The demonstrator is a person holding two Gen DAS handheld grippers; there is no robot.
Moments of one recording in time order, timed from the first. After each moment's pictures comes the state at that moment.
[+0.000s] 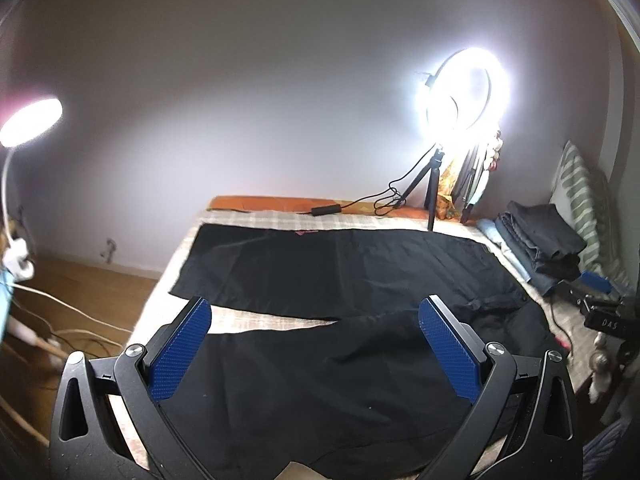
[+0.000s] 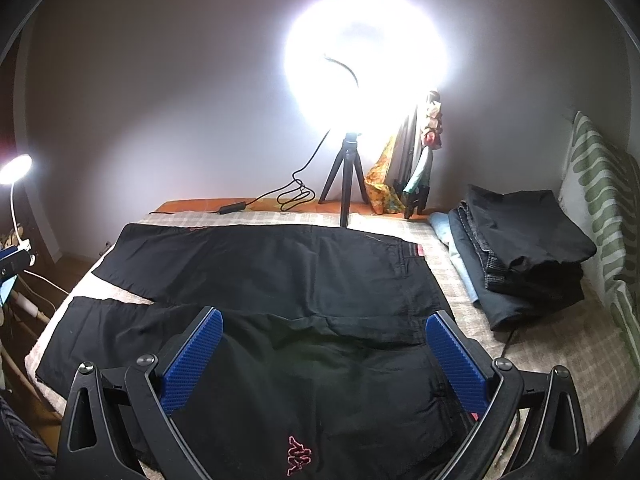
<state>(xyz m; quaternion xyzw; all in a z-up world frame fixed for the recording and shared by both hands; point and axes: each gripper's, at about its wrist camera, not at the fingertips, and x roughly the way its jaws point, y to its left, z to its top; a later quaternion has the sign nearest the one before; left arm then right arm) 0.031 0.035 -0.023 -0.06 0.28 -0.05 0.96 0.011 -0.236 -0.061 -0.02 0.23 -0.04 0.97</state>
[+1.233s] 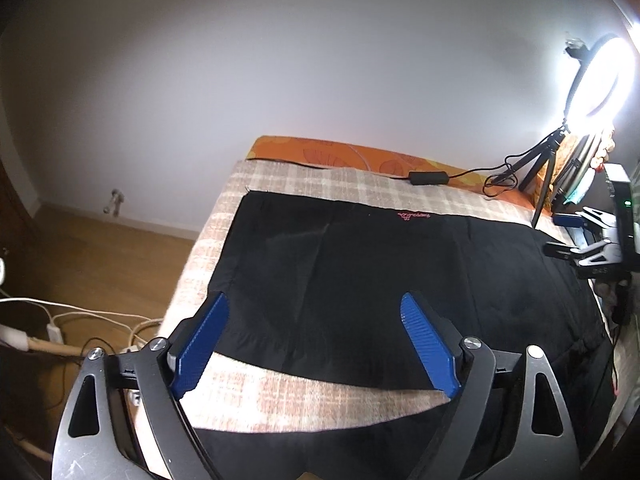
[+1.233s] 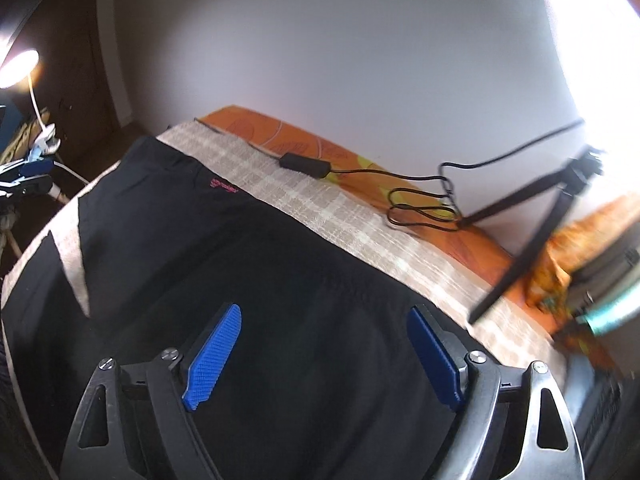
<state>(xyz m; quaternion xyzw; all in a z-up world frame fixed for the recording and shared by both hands) 0.208 0.122 -0.093 -0.08 0.41 0.00 0.91 0.346 -0.181 -0.100 -0.21 0.39 0.18 0.88</state>
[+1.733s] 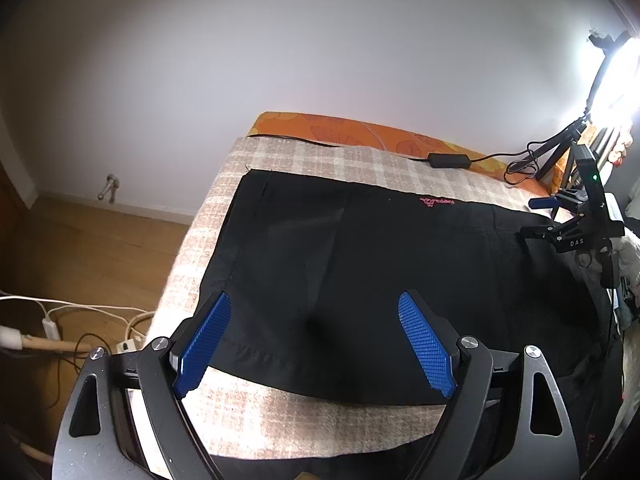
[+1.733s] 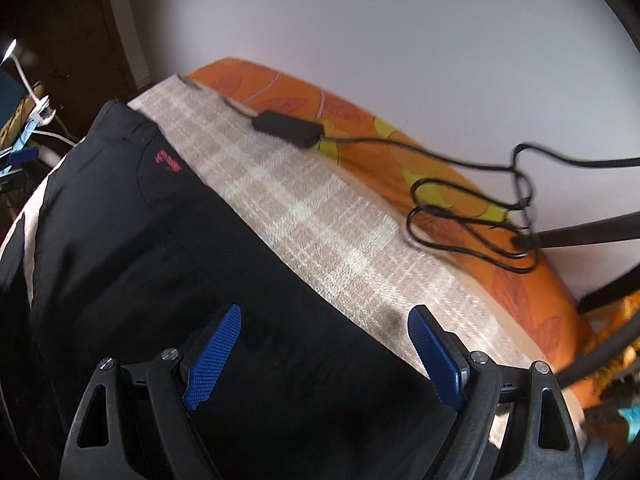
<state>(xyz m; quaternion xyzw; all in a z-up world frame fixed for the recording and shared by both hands) 0.229 0.130 -0.120 -0.08 0.44 0.00 0.90 0.435 -0.182 -0.146 -0.23 0.44 0.24 0.83</state>
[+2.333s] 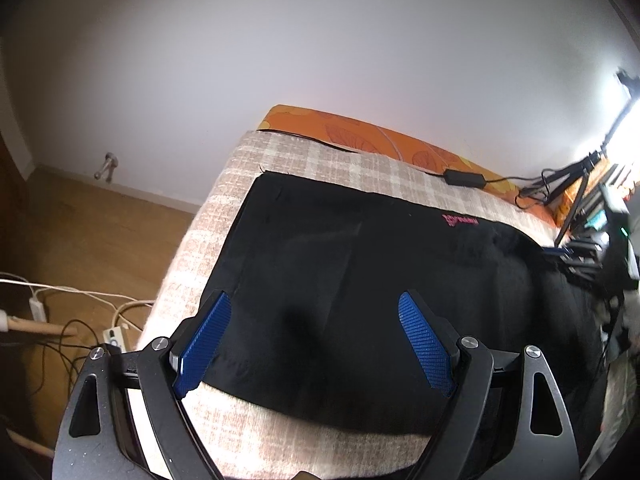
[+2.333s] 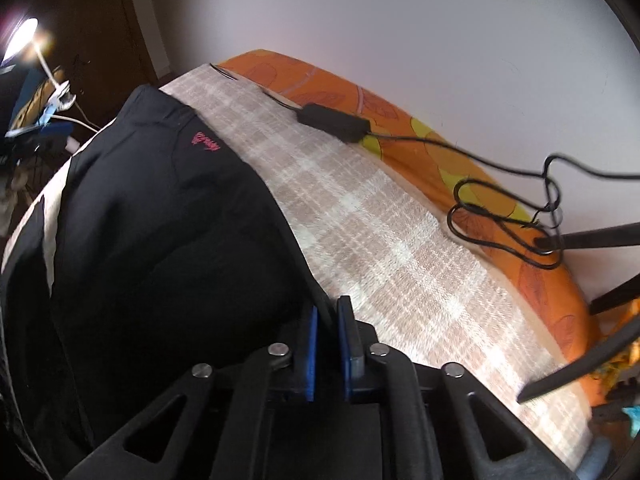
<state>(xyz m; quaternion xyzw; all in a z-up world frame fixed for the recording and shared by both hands) 0.255 0.149 -0.124 -0.13 0.45 0.01 0.88 0.399 -0.163 -0.138 -0.24 0.44 0.26 0.83</state>
